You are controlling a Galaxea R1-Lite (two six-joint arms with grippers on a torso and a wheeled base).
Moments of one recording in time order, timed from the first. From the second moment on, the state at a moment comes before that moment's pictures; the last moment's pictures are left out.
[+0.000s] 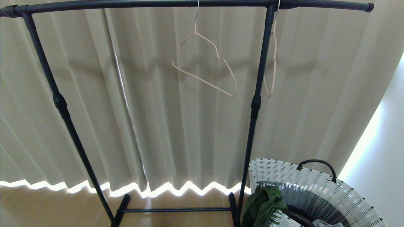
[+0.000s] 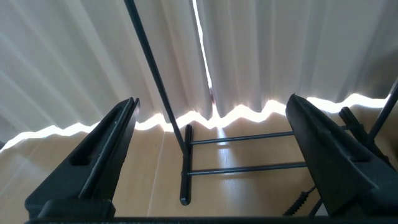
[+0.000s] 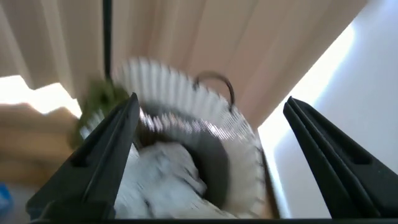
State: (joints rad) left arm -0.01 0.01 -0.06 0.21 0.08 0.21; right arm 0.03 0.32 -0.23 0.12 -0.09 -0.28
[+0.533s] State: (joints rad) left arm -0.01 0.01 -0.06 0.21 0.08 0.21; right arm 0.02 0.95 -0.24 0.15 -0.18 -0.44
